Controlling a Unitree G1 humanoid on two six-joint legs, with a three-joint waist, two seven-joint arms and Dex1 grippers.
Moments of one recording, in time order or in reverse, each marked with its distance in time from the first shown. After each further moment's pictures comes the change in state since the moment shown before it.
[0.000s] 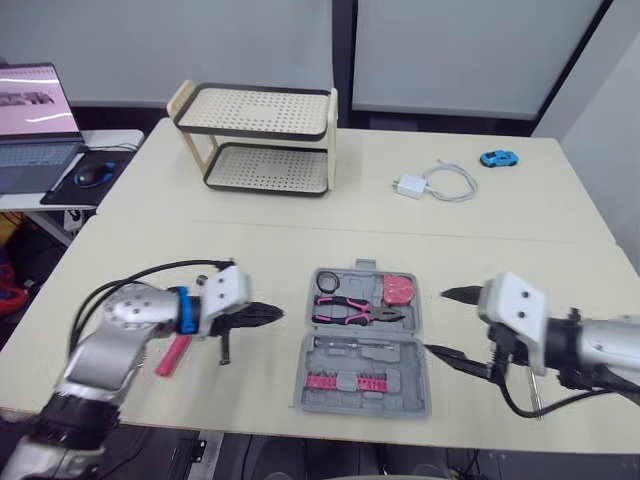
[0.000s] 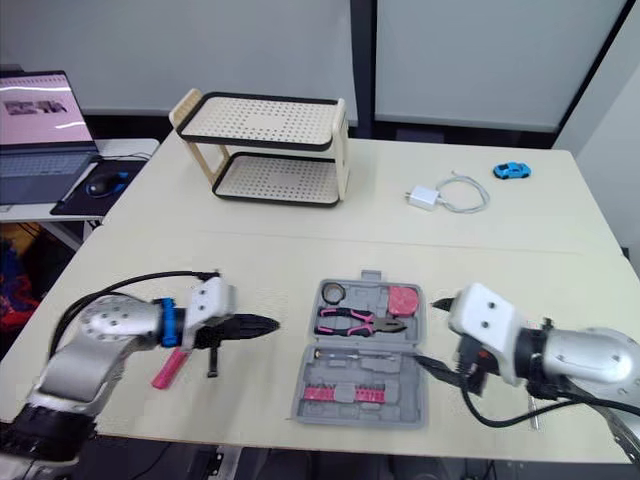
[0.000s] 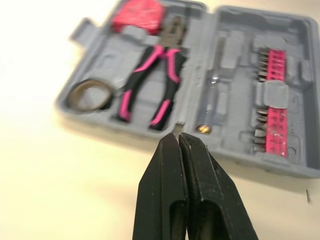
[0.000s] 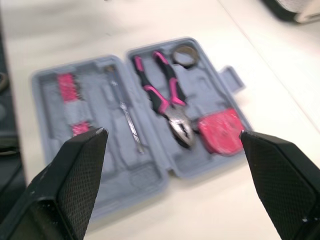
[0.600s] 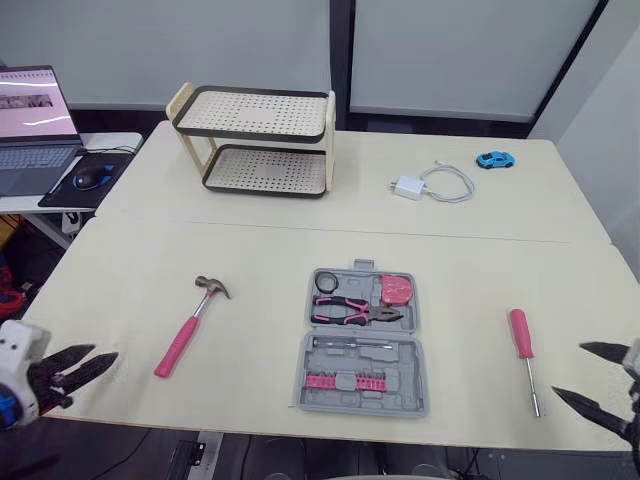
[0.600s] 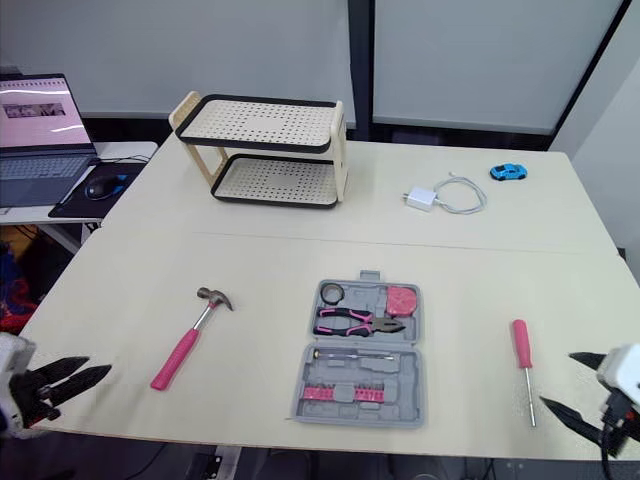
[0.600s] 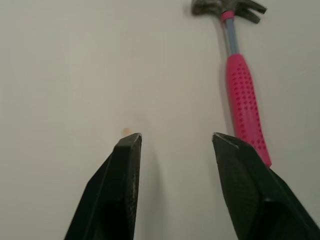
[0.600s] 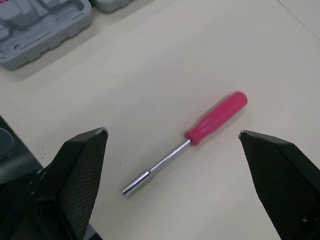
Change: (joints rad) left arm 0.432 0.040 0.575 0.419 -0.082 0.072 0.125; right arm 0.552 0.177 -0.458 0.421 -0.212 -0.470 0.349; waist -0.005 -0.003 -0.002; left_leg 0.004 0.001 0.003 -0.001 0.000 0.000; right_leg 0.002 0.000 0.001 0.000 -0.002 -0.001
